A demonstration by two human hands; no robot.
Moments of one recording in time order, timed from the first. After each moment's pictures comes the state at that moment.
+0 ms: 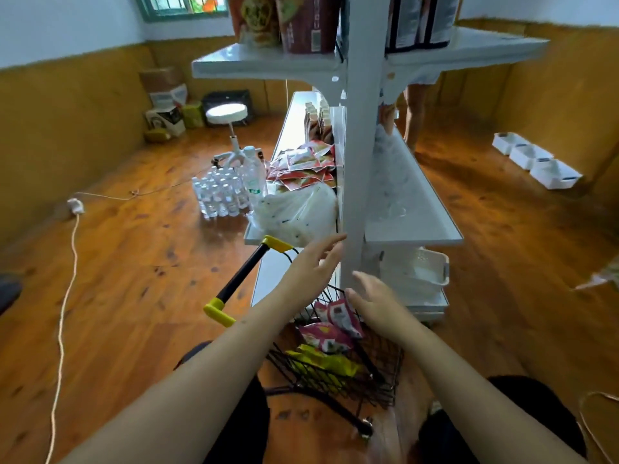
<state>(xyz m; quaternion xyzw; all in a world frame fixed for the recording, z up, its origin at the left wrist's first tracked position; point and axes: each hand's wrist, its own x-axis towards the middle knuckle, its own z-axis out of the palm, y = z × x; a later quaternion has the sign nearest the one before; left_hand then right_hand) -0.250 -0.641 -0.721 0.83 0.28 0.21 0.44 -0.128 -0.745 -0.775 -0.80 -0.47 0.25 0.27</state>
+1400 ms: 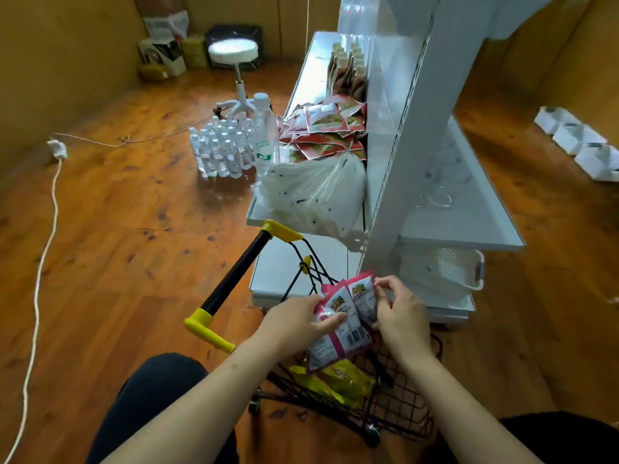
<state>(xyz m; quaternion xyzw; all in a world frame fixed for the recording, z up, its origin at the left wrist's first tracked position) -0.269 -0.558 -0.858 0.88 0.37 -0.02 0.29 -0.104 -0.667 -0.866 -0.83 -0.38 0.12 0.39</state>
